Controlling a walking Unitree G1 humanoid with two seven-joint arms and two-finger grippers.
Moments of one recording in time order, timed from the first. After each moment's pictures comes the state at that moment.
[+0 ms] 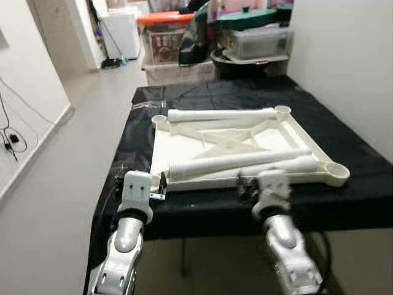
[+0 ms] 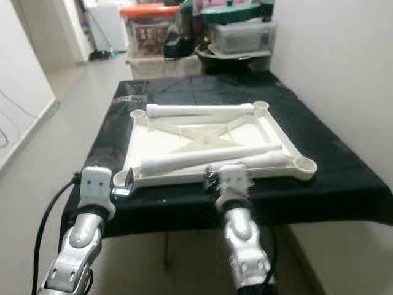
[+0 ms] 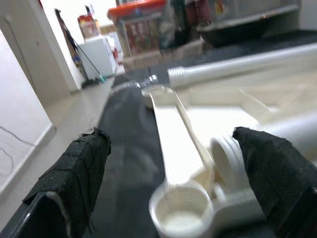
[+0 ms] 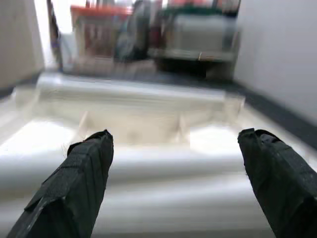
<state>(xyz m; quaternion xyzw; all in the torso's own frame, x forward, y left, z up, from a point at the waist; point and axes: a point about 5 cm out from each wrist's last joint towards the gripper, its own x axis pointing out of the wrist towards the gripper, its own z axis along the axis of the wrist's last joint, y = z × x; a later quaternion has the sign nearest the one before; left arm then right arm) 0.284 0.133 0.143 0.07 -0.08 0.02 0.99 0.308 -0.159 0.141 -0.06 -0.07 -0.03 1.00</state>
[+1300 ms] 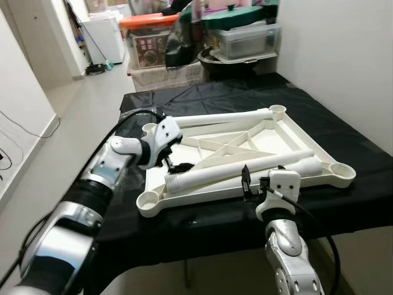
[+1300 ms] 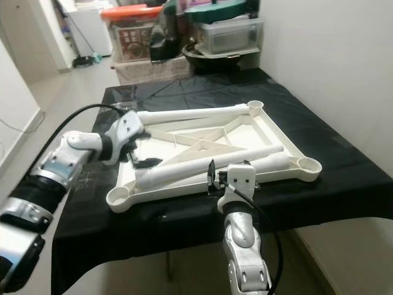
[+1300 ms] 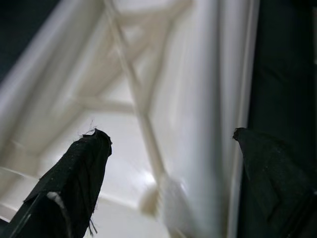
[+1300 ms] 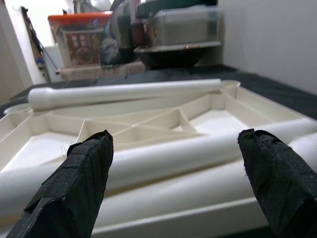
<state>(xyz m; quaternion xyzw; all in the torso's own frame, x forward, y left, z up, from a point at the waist) 0.383 0.133 0.222 0.28 0.09 -0.48 0.83 0.278 -0.145 0.143 -0.02 -0.06 -0.04 1.00</state>
